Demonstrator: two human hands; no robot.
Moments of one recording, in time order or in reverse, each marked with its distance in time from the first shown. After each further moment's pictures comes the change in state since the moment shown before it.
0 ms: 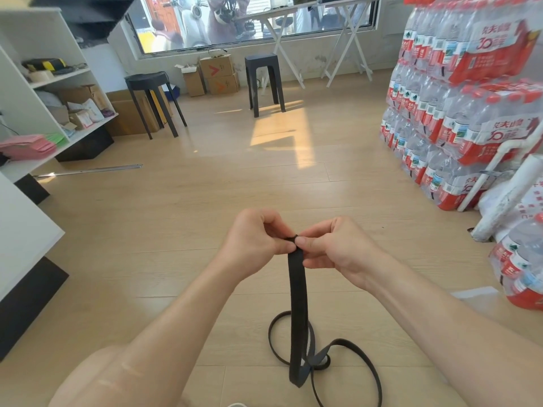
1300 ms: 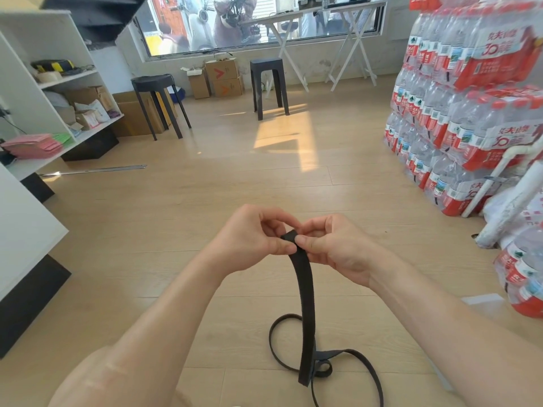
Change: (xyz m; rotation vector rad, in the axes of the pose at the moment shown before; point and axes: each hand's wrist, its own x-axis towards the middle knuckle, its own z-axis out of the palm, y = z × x) left_hand 0.002 0.004 -0.020 0.022 -0.162 0.068; right_hand 0.004 -0.002 -0.001 -0.017 -0.181 -0.119
